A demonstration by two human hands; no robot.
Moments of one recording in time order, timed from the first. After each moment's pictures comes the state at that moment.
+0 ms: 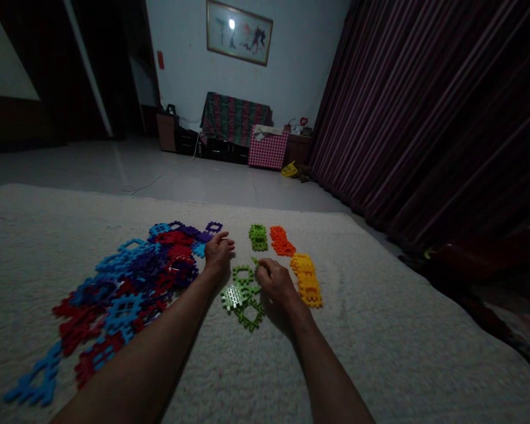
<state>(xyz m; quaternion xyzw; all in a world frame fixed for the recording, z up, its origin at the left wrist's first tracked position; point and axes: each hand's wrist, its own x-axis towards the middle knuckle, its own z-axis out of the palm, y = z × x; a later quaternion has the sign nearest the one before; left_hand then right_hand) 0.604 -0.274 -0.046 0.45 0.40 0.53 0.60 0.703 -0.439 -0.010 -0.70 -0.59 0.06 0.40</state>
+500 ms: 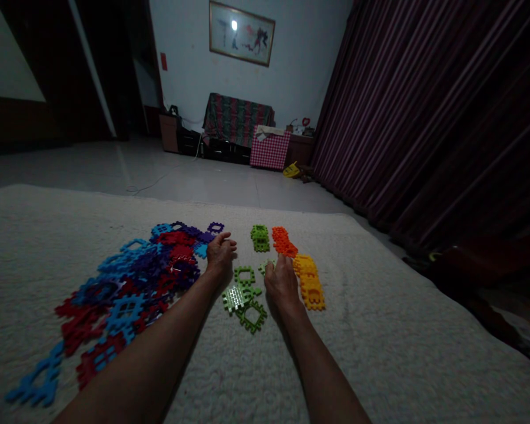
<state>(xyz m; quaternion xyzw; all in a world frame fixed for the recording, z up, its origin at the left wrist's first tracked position) 0.607 -0.271 -0.053 0.46 0.40 0.53 0.59 0.705 -0.426 -0.023 -0.85 -0.45 -0.11 0.25</state>
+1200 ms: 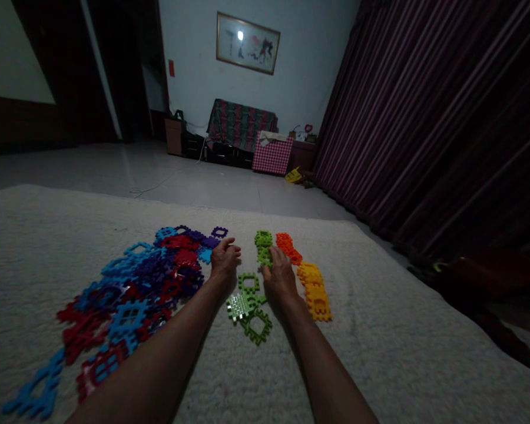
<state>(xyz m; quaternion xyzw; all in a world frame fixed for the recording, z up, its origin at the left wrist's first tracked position) 0.607 -0.277 -0.049 0.46 0.40 0.53 0.59 0.722 -0.397 -0.037 -0.74 -0.57 -0.13 0.33</state>
